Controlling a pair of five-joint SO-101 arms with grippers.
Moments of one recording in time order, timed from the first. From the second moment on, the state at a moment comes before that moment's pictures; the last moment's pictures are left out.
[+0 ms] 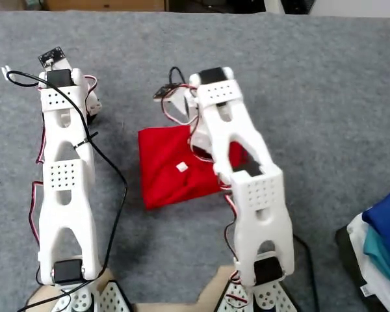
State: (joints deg) left arm -11.9 77.8 -93.3 100.0 14.7; right arm -18.5 43.9 -34.2 101.3 33.3
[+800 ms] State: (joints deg) left arm -11.9 77.8 -93.3 100.0 14.5; right arm -7.7 17.1 1.4 100.0 36.9
